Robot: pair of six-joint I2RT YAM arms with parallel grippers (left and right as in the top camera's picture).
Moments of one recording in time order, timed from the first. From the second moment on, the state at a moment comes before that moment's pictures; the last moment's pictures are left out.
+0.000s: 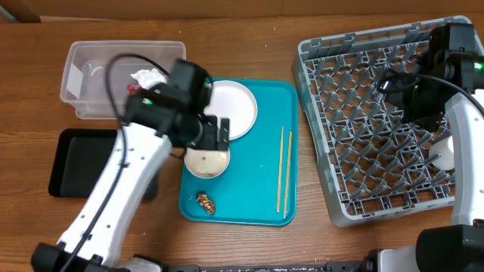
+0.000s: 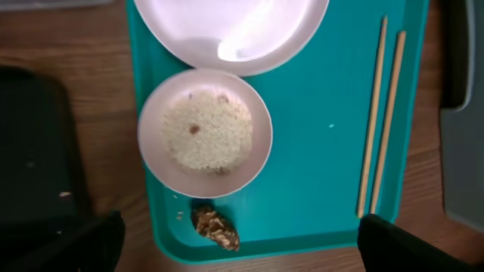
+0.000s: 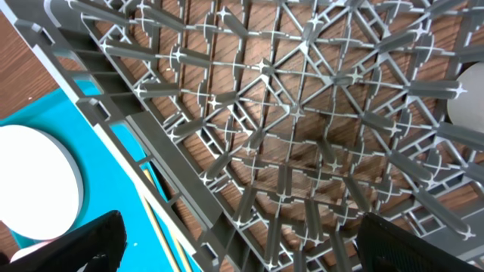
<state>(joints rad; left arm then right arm) -0.37 1.51 1.43 -1.23 0.08 -0.32 -0.13 1.62 1.68 -1.35 -0.10 0.38</state>
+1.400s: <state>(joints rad) -0.50 1.71 1.01 -0.64 0.06 -0.36 -0.13 1.62 1.68 -1.36 -0.10 0.38</state>
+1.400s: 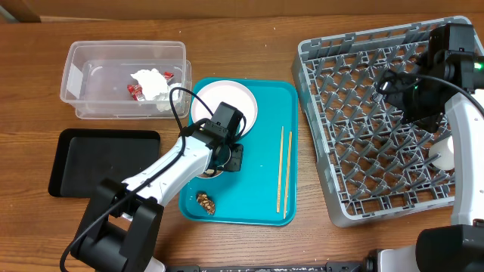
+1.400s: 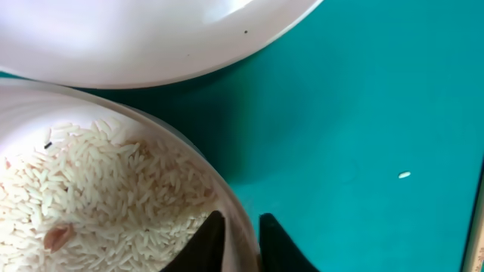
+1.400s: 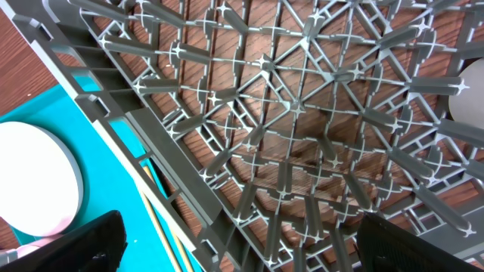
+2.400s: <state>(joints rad) -0.10 1.56 1.30 -1.13 0.31 -0.18 -0.13 1.62 1.68 -1.37 -0.10 0.38</state>
